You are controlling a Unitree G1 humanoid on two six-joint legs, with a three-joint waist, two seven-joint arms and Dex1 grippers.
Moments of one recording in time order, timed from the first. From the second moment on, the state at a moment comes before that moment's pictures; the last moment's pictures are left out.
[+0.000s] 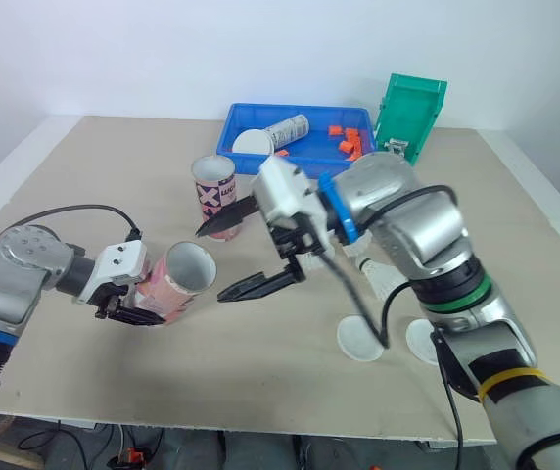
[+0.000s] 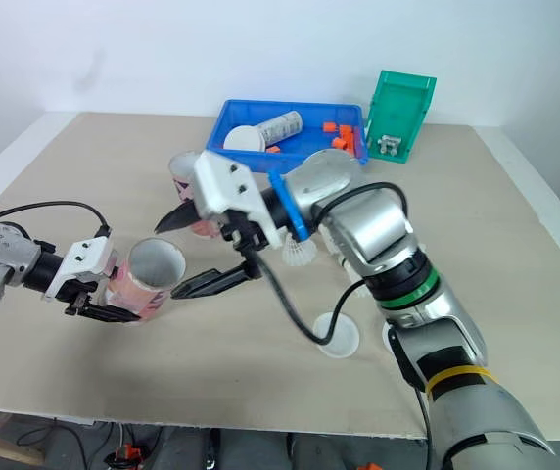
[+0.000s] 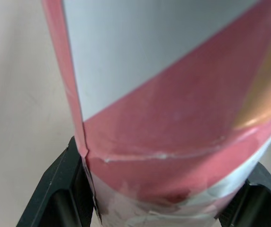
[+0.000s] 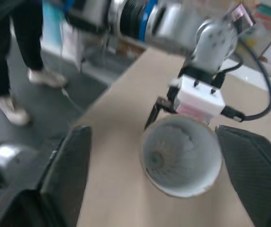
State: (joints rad) left arm -0.49 0.97 -0.13 0.15 -0.17 0.20 -1.54; right arm -1.04 -0.47 0.32 -0.12 0.48 0.58 1.30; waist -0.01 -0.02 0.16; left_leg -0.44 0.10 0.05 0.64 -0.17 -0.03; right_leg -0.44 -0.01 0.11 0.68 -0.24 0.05
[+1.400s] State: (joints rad) left arm -0.41 0.98 -0.08 0.09 -0.18 0.24 -1.51; right arm -0.61 -0.25 0.21 -0.10 0.18 1.00 0.28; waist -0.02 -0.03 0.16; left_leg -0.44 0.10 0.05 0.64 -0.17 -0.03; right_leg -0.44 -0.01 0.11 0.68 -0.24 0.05
